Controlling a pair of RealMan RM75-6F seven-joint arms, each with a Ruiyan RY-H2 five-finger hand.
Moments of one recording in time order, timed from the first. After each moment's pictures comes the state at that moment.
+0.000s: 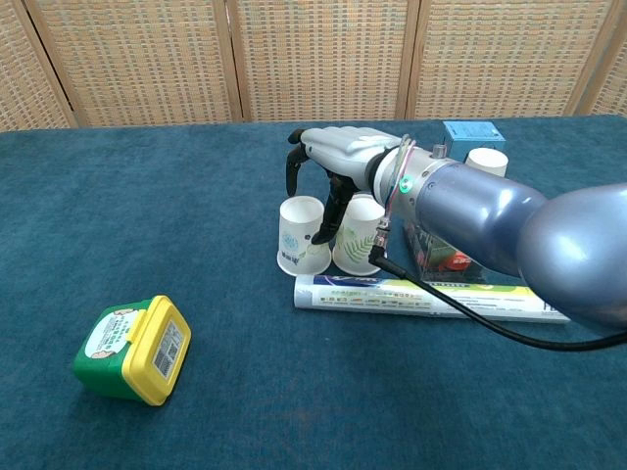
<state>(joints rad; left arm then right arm) -0.14 -1.16 -0.04 -1.60 1.44 1.40 0.18 1.02 -1.85 0.34 -1.30 -0.84 0.95 -0.58</state>
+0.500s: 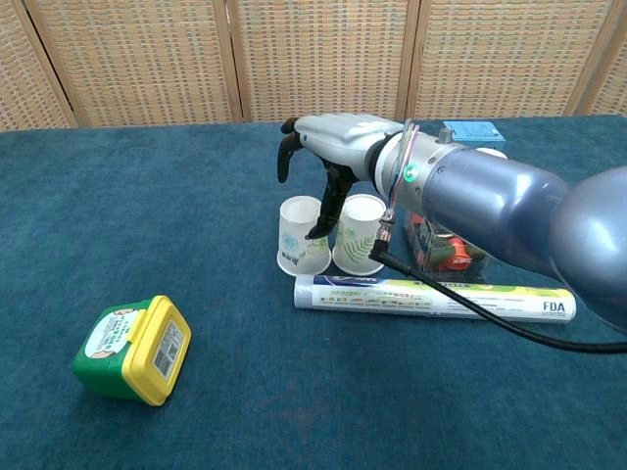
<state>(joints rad) -0.13 -1.16 -0.04 -1.60 1.44 1.41 0.17 1.02 -1.79 0.33 -1.46 -0.81 1.01 -0.66</state>
